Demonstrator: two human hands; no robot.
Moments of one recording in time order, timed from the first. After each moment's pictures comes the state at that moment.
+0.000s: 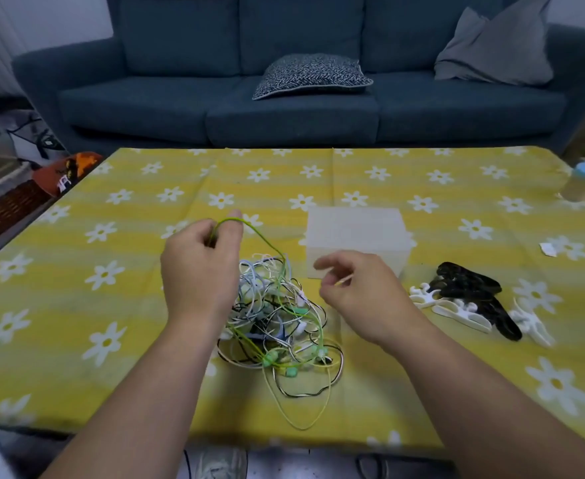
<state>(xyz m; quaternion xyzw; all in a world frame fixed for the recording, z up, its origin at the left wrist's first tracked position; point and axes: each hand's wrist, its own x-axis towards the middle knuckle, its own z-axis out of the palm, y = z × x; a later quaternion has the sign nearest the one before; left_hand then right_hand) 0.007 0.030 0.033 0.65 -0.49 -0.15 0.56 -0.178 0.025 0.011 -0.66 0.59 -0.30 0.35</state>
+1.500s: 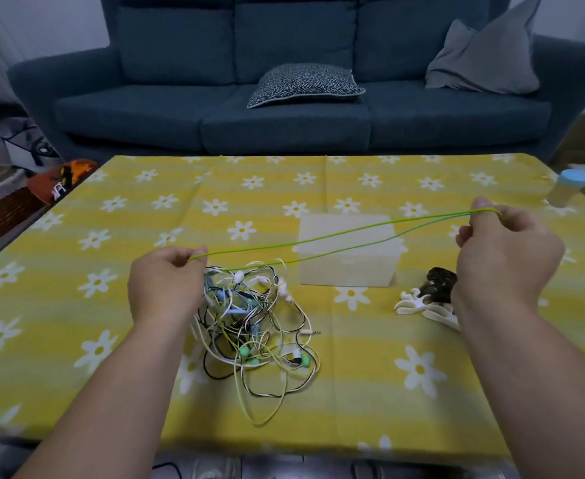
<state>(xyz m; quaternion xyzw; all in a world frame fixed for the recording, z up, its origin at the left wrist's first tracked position) 0.044 0.015 0.007 0.75 -0.36 -0.20 0.51 -0.261 0.004 0.049 -0.26 0.62 -0.71 0.22</state>
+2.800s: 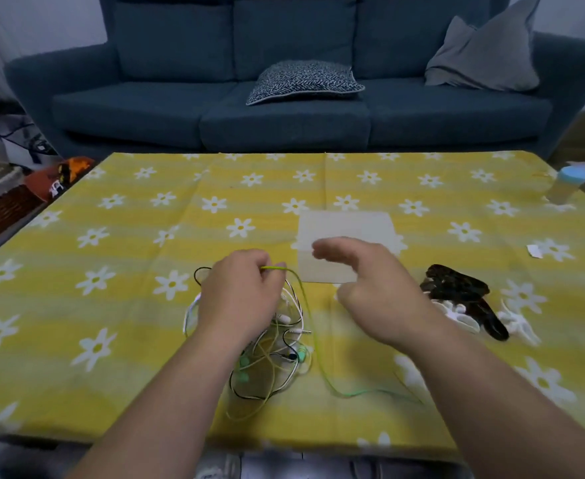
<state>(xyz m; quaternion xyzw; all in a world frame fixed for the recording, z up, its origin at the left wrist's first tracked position) -0.020 0.027 0.010 0.68 -0.64 -0.12 0.34 -0.193 0.036 0.042 -0.70 0.55 -0.29 0.34</state>
